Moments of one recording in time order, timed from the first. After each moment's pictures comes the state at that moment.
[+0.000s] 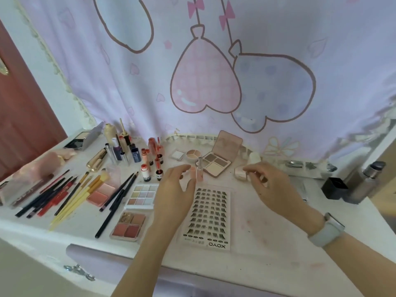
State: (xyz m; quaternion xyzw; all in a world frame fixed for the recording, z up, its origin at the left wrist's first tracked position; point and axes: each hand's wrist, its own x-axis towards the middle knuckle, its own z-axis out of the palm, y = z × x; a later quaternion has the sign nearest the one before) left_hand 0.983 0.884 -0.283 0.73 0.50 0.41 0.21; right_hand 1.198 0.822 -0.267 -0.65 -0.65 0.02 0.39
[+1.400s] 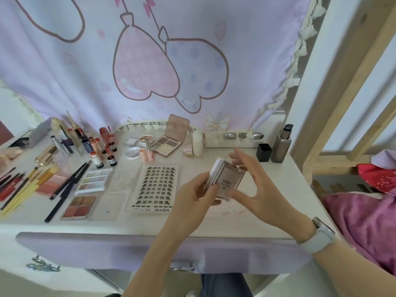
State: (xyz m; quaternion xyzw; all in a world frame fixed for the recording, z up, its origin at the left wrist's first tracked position) left_hand 1.071 0.754 -0.273 0.69 0.28 0.35 0.57; right_hand 1.235 0.688 -0.274 -0.56 -0.66 0.15 0.47
